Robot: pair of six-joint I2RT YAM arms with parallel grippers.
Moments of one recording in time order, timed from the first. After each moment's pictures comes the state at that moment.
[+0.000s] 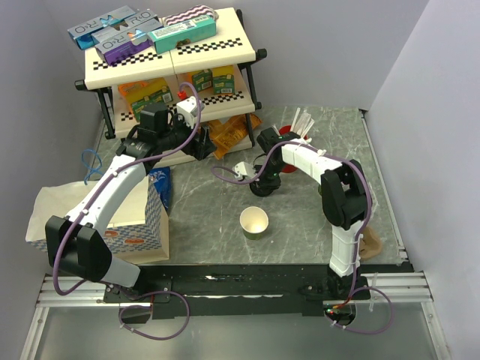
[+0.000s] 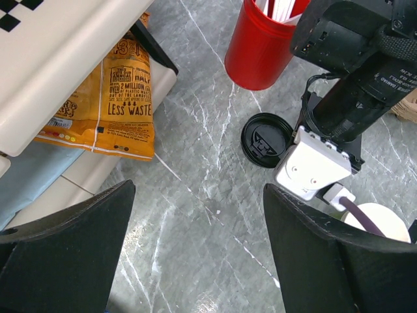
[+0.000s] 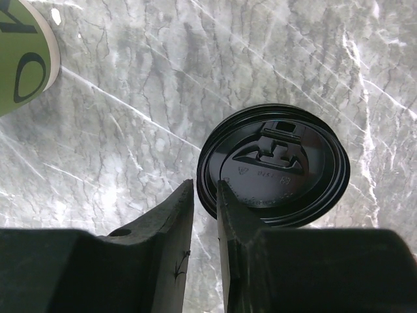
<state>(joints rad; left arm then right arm) -0.32 1.43 1.31 -0.31 0.48 0.06 0.48 1.97 1.53 -1.02 -0.41 -1.28</state>
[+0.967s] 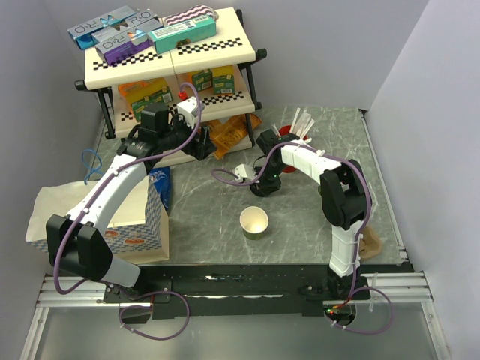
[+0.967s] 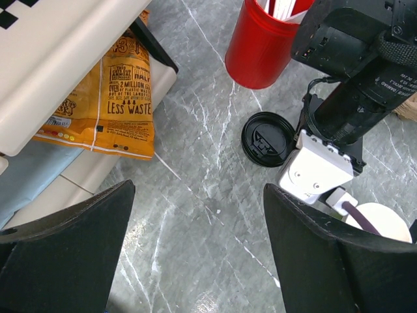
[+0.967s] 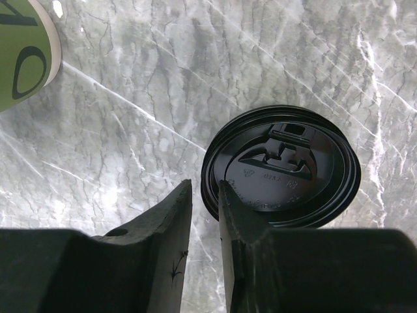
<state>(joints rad) -0.32 1.44 1.31 -0.31 0.48 0.06 0.49 1.97 1.51 -1.01 -0.40 -1.30</state>
